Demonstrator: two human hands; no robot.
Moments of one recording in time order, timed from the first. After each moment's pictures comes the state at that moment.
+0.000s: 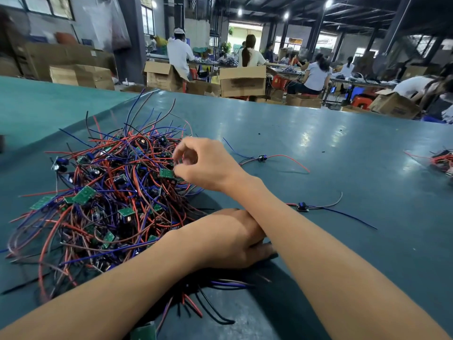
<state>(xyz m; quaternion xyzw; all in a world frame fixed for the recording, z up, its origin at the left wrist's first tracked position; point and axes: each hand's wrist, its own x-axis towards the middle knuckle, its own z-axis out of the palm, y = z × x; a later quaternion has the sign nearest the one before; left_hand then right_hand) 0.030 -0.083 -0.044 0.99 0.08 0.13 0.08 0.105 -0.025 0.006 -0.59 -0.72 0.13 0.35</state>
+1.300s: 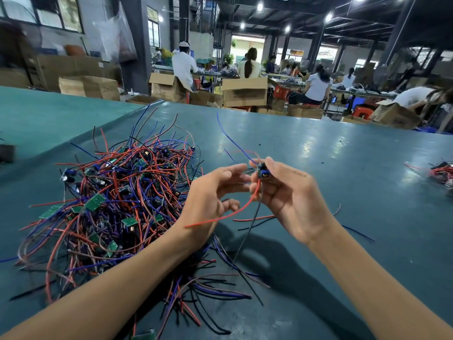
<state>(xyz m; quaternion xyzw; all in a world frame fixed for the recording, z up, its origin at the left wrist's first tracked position) 0.037 -0.058 -0.019 0.50 0.17 0.46 0.71 0.178 -0.127 0.005 -0.37 -0.43 0.48 0.67</state>
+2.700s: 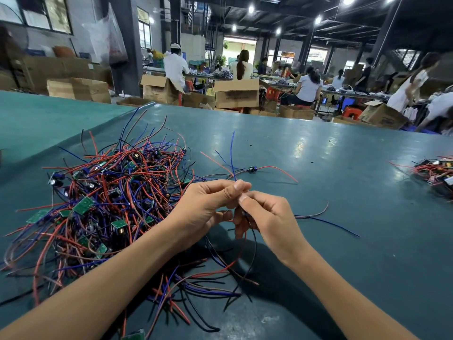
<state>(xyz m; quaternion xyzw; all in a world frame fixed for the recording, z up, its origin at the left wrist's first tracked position) 0.033 -0.056 -0.031 0.58 0.16 0.35 0.72 0.162 -0.146 -0.032 -0.50 -0.53 0.32 0.60</state>
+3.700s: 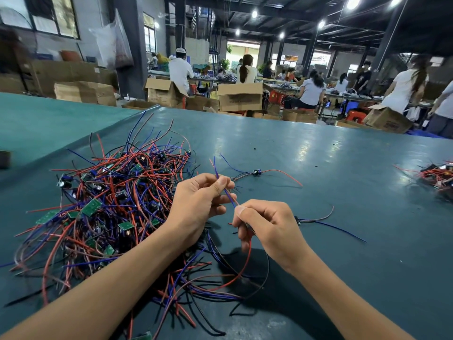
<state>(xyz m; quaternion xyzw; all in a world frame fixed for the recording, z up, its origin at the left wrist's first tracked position) 0.030 -0.049 -0.024 0.51 0.27 0.47 0.67 0.153 -0.153 -0.027 -0.50 -0.57 0.31 0.57</state>
